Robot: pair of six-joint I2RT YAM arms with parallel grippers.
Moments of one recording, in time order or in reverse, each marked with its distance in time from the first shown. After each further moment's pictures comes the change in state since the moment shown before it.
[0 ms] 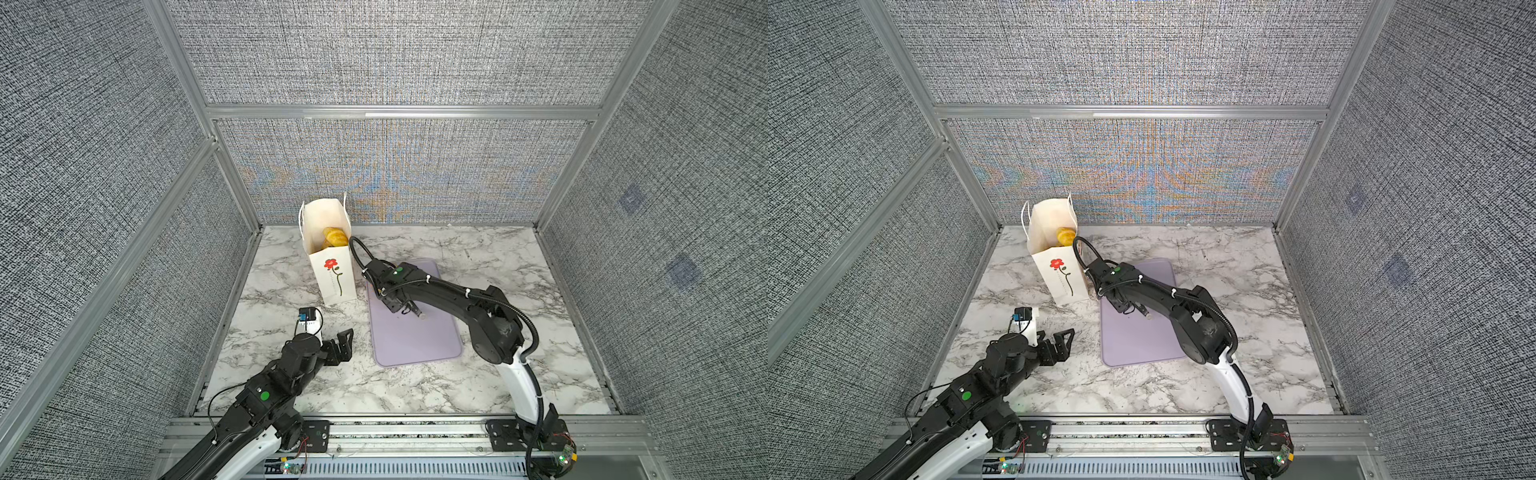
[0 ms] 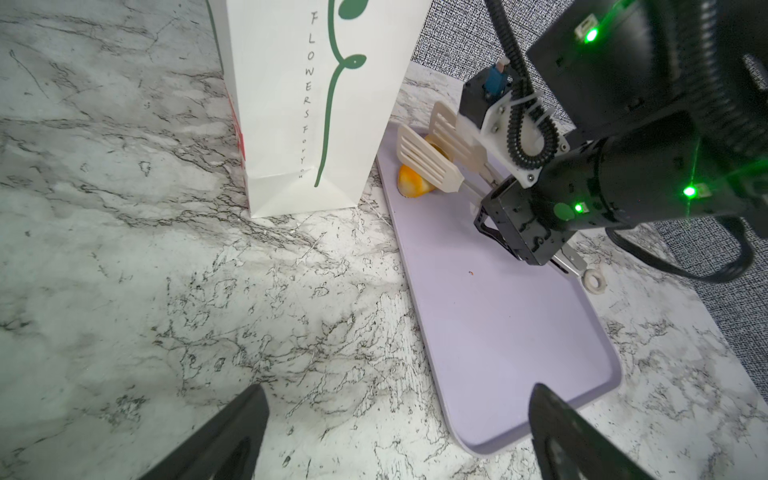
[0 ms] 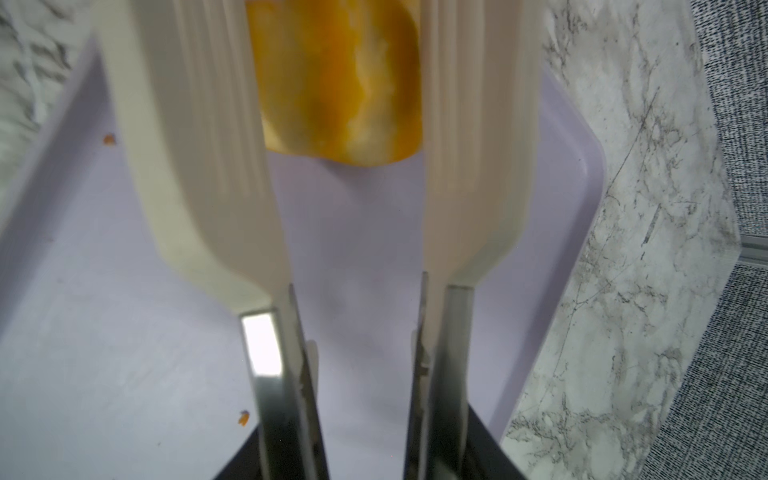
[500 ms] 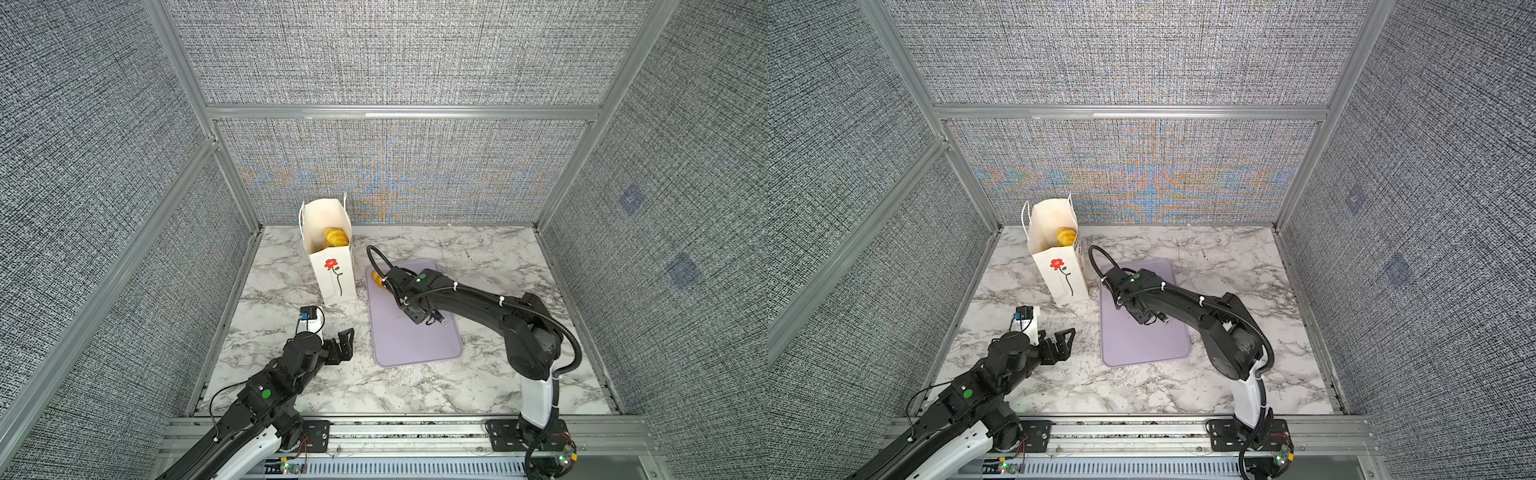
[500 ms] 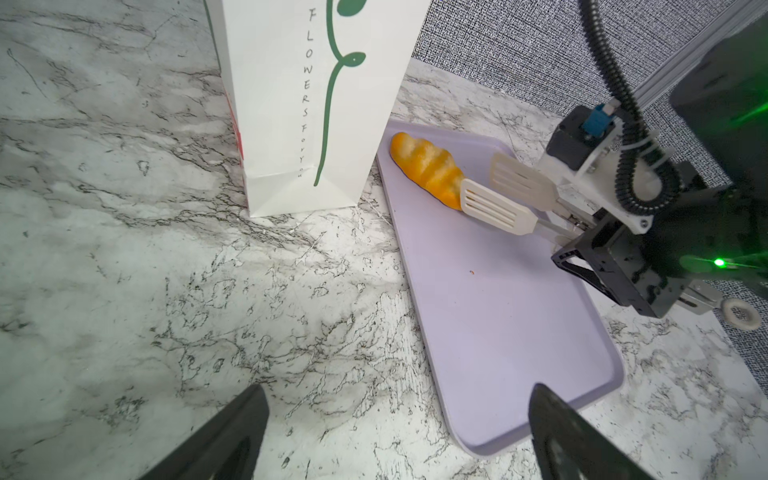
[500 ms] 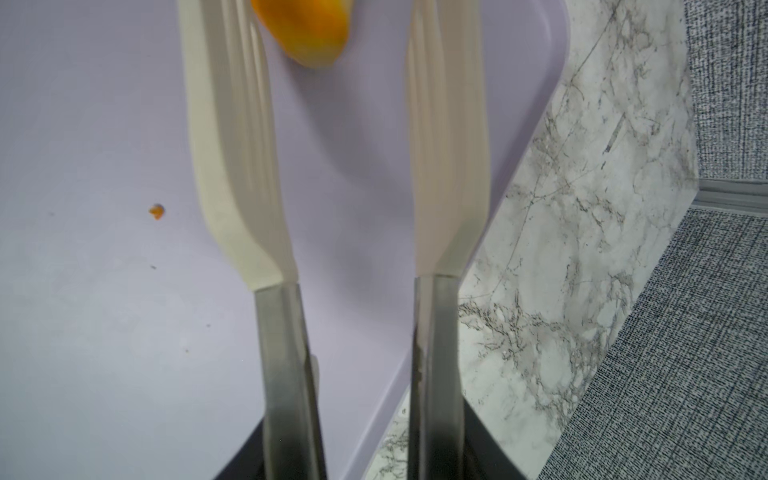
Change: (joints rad) left arm 0.000 0.025 0.007 0.006 0.001 0.000; right arm -0.016 -0.287 -0.322 -0.020 0.019 -0.002
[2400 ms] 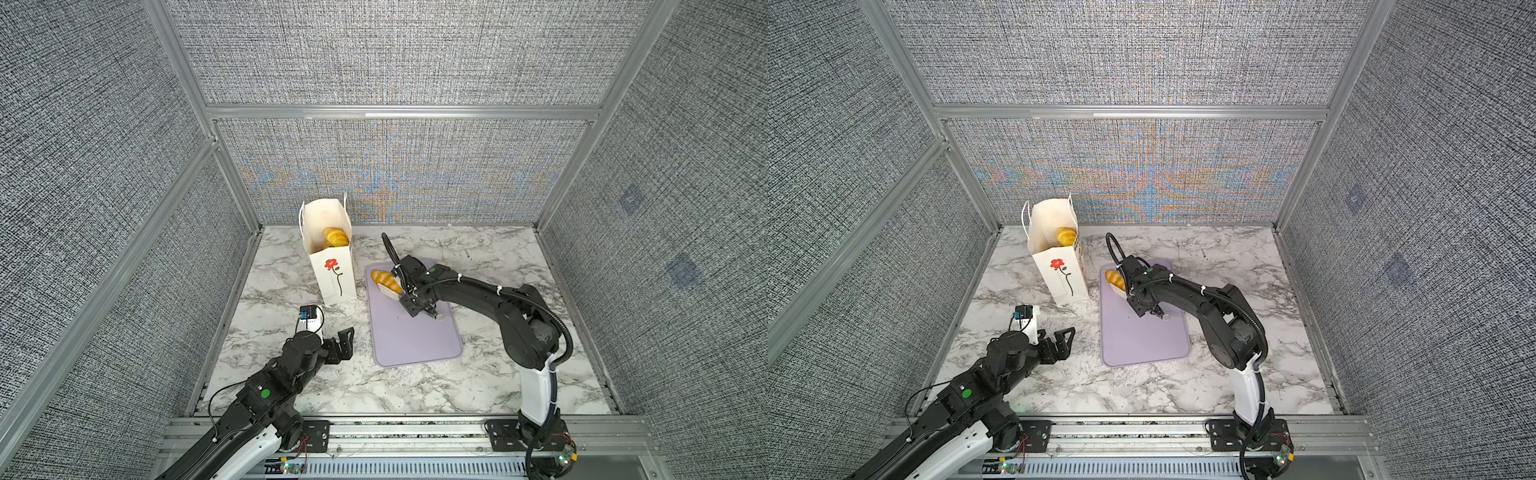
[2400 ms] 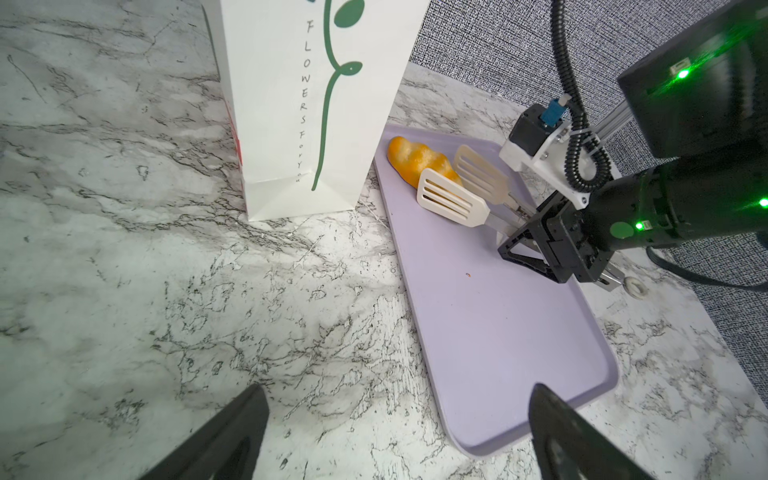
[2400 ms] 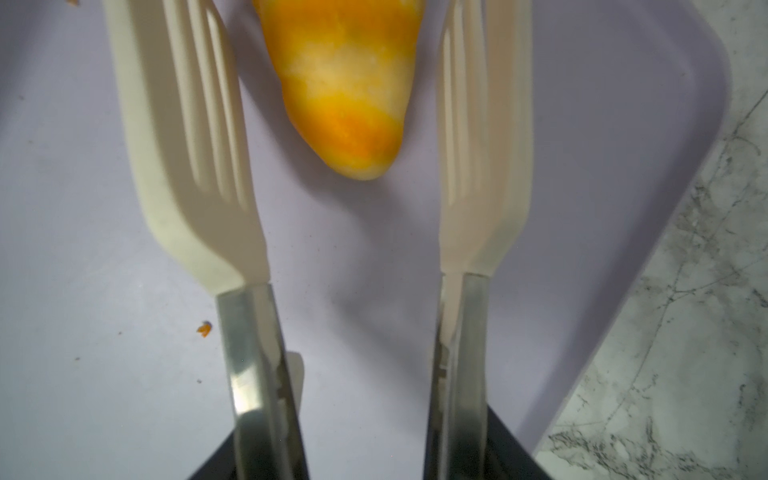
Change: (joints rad) left arm 0.000 -0.002 0.014 -0.007 0.000 0.001; right arm -0.117 0.074 -0.017 0.246 -0.300 -0.079
